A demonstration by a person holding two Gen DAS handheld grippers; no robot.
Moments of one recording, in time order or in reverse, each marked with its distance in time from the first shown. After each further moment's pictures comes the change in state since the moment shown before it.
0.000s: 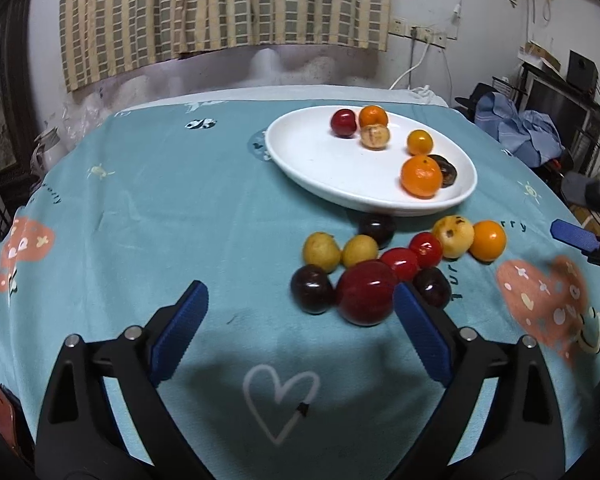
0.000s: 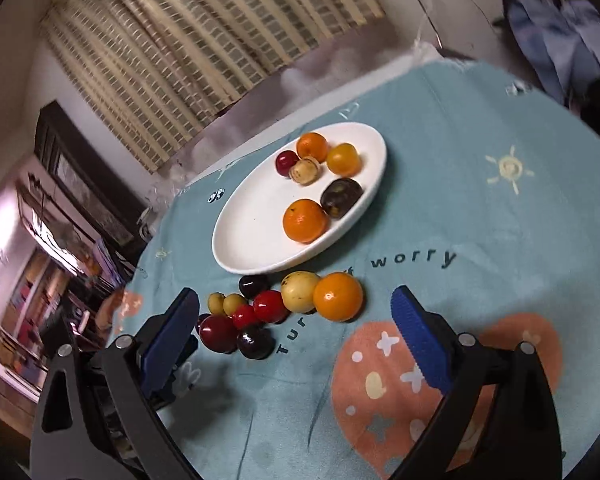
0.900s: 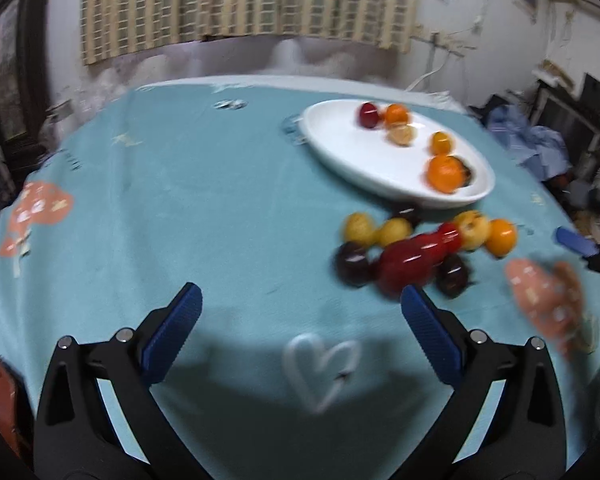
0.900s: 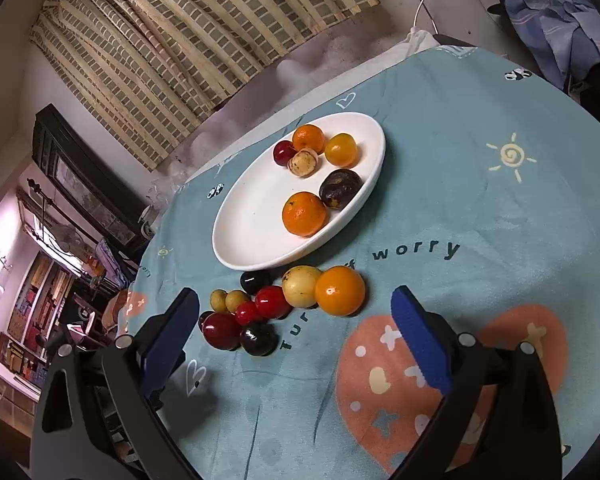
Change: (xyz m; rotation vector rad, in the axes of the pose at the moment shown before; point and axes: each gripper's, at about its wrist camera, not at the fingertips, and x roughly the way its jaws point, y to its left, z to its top) left arm -0.010 0.028 -0.010 -0.083 0.022 -0.023; right arm -0.001 0.004 -0.005 -0.021 0.021 -0.016
